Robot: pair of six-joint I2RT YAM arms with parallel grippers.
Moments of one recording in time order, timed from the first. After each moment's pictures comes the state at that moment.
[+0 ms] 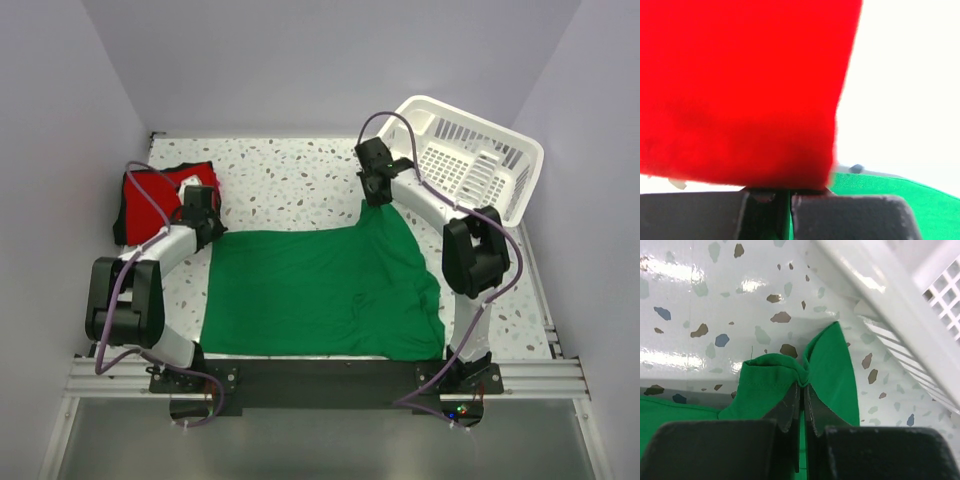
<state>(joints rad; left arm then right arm) -0.07 1.54 0.82 -0.15 -0.23 -0.51 0.45 1.99 1.62 -0.66 0.33 0.12</state>
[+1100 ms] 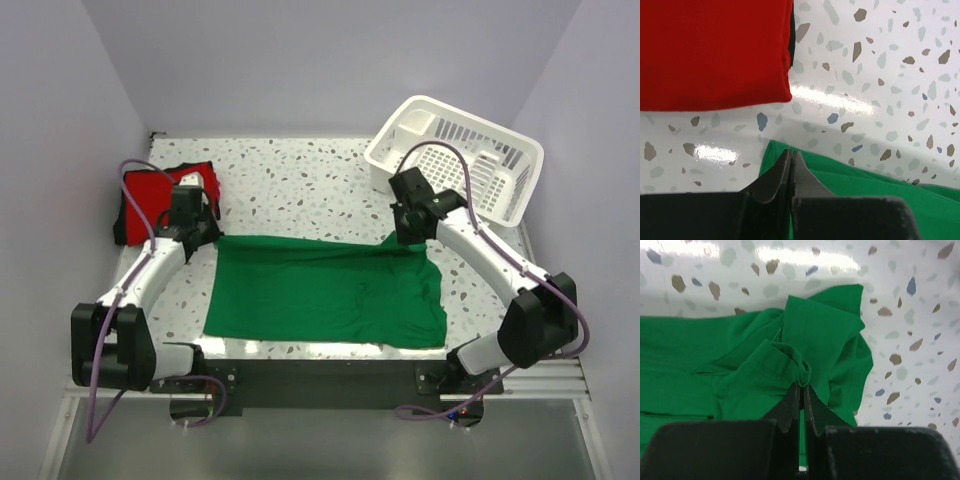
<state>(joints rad) -0.07 1.30 0.83 -0.32 -0.10 -0.38 0.45 1.47 1.25 -0.88 0.27 0.30</state>
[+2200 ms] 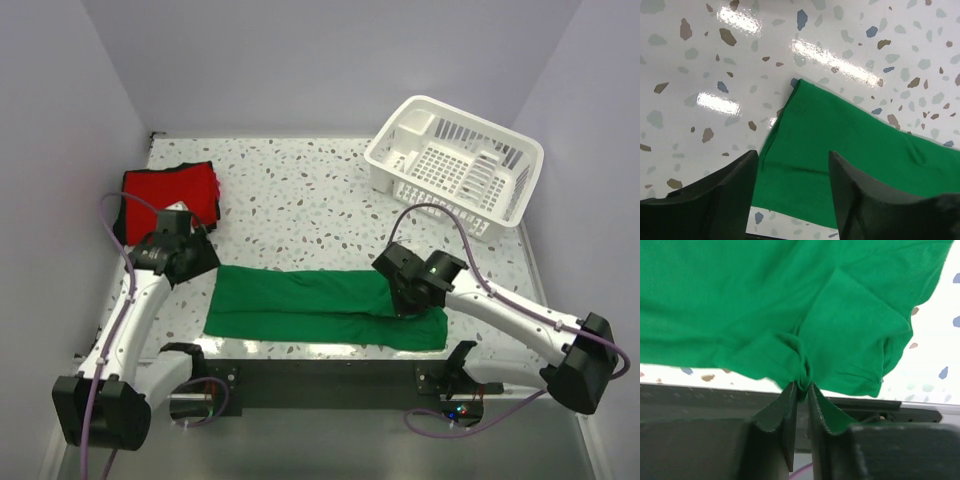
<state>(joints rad) -0.07 1.02 0.81 -0.80 -0.10 -0.49 0.84 1.14 0.90 -1.09 0.27 0.70</state>
